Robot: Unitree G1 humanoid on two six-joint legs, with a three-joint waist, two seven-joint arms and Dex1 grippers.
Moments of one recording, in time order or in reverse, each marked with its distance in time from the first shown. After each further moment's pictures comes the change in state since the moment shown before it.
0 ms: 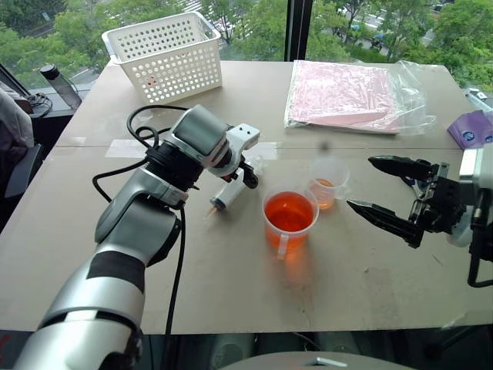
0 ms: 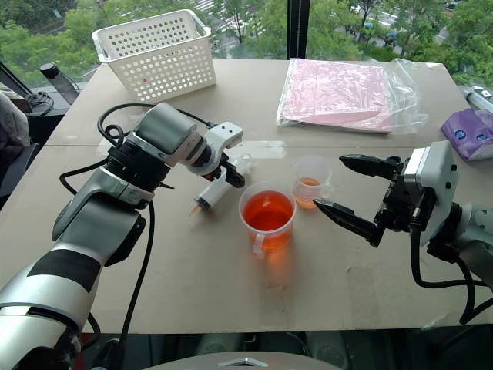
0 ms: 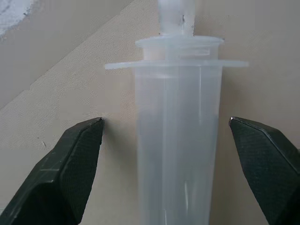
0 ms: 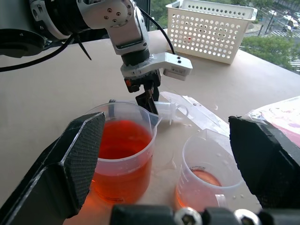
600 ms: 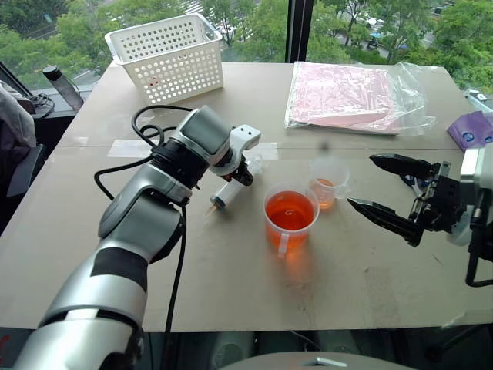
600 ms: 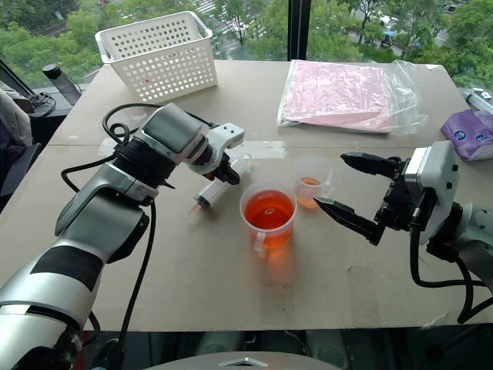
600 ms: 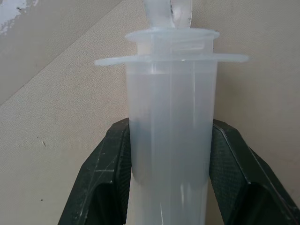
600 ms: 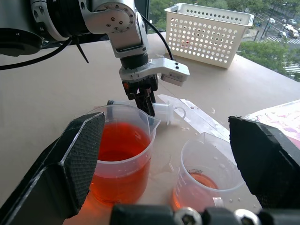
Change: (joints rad) left arm -0.044 -0.015 -0.072 0.120 0.062 -0.079 -0.107; right arm 0.001 0.017 0.004 0.001 -0.020 -0.014 -0.002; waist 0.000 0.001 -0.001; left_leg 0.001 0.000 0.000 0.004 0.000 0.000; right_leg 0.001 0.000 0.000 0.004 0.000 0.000
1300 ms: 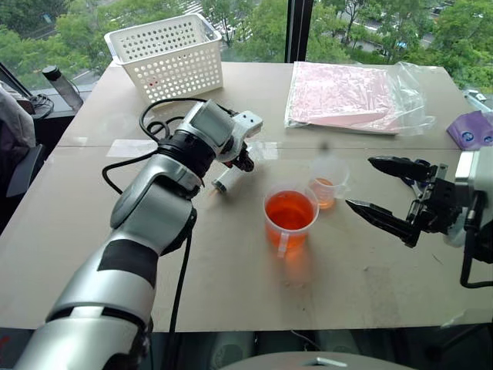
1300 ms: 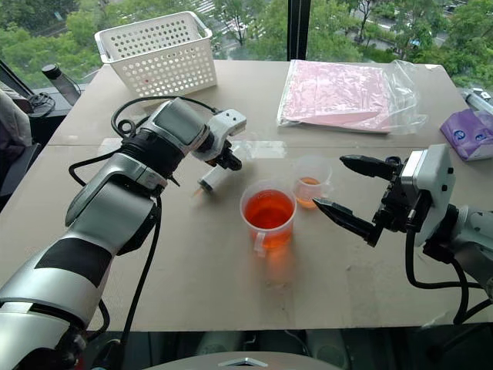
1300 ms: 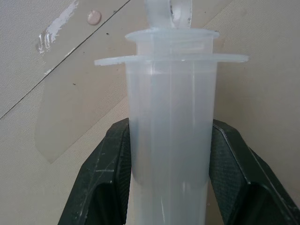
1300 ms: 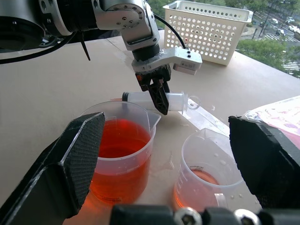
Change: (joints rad) left arm -0.065 -0.071 0.063 0.210 0.154 -0.217 -0.082; right arm 0.009 0.013 0.014 -0.002 -0.023 -0.001 -0.002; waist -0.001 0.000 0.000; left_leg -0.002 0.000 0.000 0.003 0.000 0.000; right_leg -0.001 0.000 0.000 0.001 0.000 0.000
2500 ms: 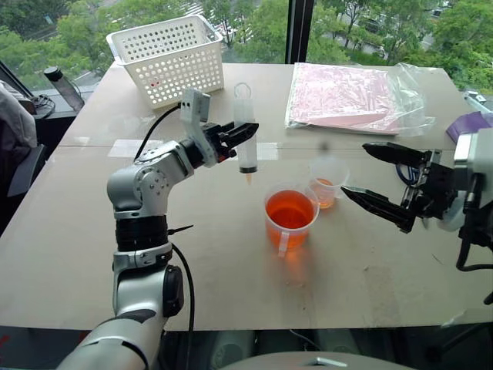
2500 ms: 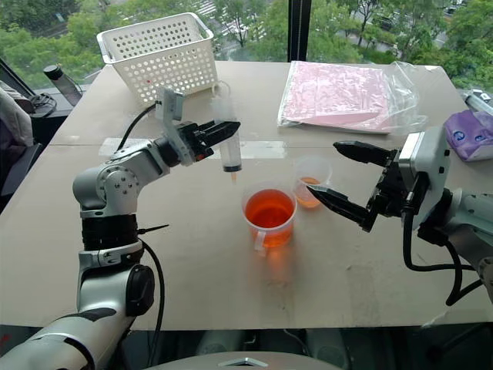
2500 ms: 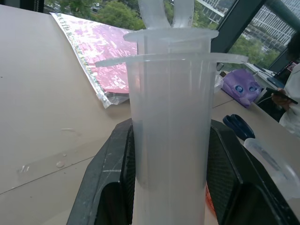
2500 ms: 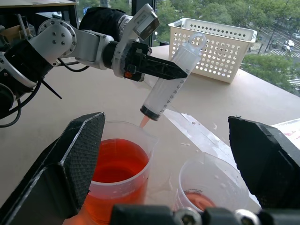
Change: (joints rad) left arm 0.634 0.014 0.801 -0.771 -0.442 -0.301 0.175; right arm -0.140 0.011 0.068 0.073 -0.001 0.001 0.022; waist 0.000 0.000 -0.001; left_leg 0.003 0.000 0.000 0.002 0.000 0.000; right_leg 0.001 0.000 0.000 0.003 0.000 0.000
